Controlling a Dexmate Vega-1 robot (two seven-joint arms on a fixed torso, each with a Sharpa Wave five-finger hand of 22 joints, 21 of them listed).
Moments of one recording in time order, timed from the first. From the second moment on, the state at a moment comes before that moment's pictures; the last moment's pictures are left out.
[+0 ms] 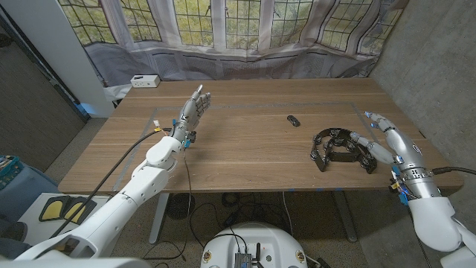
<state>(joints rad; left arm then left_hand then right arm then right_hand) 0.92 0.54 0.37 -1.47 -0.62 -0.32 0.00 0.19 0.06 0.16 -0.10 0.19 0.19 0.12 0.20 0.17 0.14 0.09 0.22 0.19 0.10 0.10 0.19 0.18 0.01 0.09 0.20 0.18 -1.77 -0.51 0.30 -2.05 -0.54 0.29 -0.43 0.52 0.06 0.33 -0.18 0.20 0.23 0.03 0.19 0.19 0.20 0.07 0.22 0.20 0.16 0.04 0.21 0.20 0.39 -0.01 0.21 0.17</state>
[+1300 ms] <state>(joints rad) 0.92 0.52 0.37 -1.46 -0.60 -0.35 0.01 0.19 0.06 0.16 -0.10 0.19 0.21 0.12 0.20 0.17 0.15 0.09 0.22 0.19 0.11 0.09 0.19 0.18 0.01 0.09 0.20 0.18 -1.83 -0.65 0.32 -2.20 -0.68 0.07 -0.25 0.59 0.02 0.34 -0.18 0.19 0.27 0.00 0.20 0.19 0.26 0.08 0.23 0.20 0.22 0.04 0.21 0.20 0.44 0.01 0.20 0.17</state>
